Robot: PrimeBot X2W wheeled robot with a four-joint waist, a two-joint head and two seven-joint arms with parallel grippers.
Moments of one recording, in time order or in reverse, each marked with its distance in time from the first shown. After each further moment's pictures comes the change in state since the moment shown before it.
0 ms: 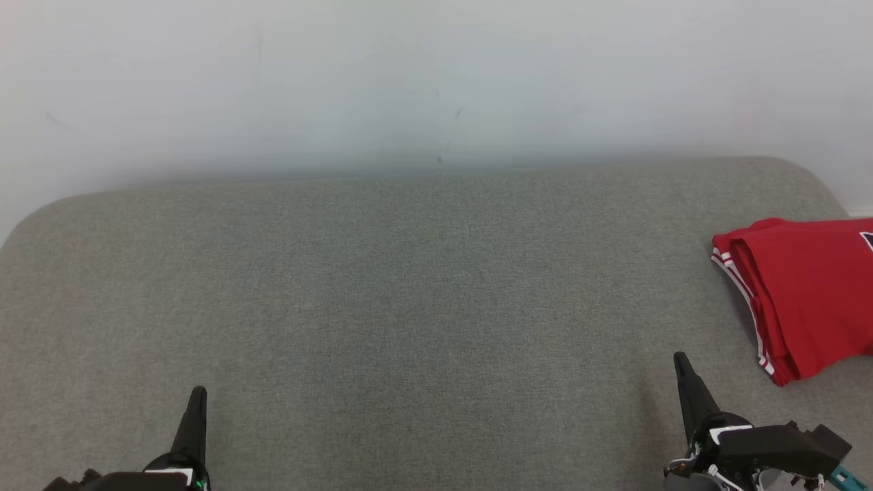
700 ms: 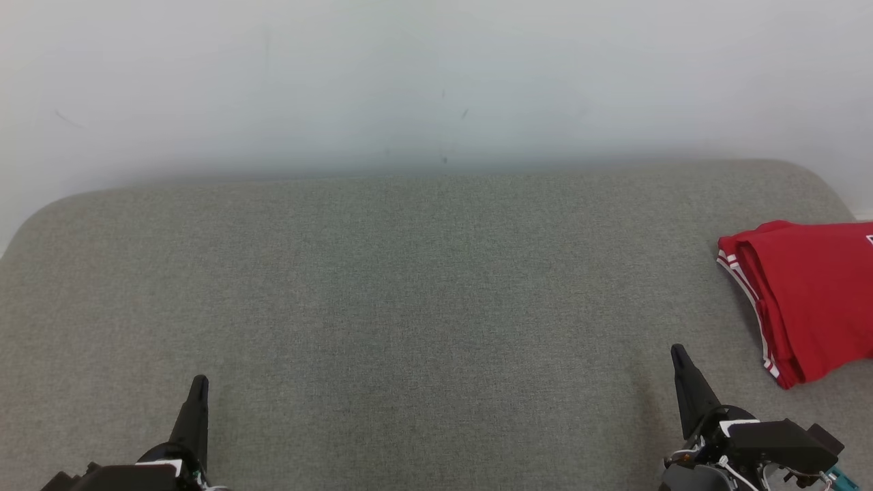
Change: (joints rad) left arm -0.021 0.001 0.005 0.001 -0.128 -0.007 0.034; right arm -0.014 0.000 0.000 -0.004 0.149 0.000 0.031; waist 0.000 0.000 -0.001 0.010
